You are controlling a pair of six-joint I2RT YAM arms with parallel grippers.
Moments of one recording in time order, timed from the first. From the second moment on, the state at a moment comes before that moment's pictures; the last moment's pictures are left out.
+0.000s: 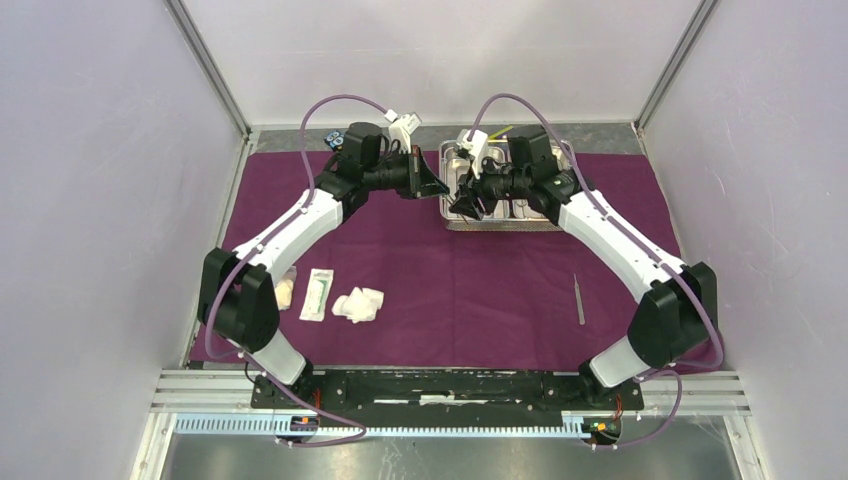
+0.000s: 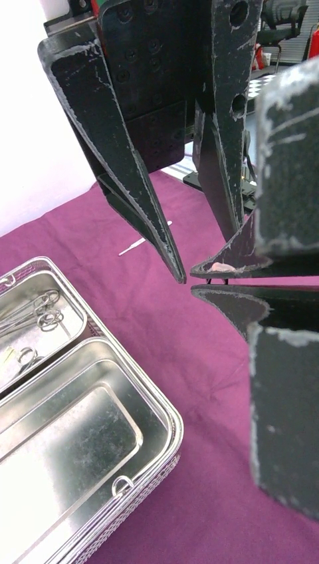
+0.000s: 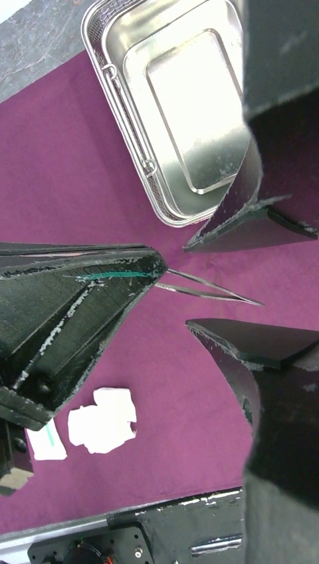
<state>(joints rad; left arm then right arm) -0.46 1.62 1.33 -0.13 0.66 -0.48 0.47 1.53 1.34 -0.40 -0.66 -0.32</state>
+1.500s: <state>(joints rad) -0.47 1.62 1.33 -0.10 0.61 -0.46 0.49 1.54 1.23 -0.35 -0.48 -0.21</state>
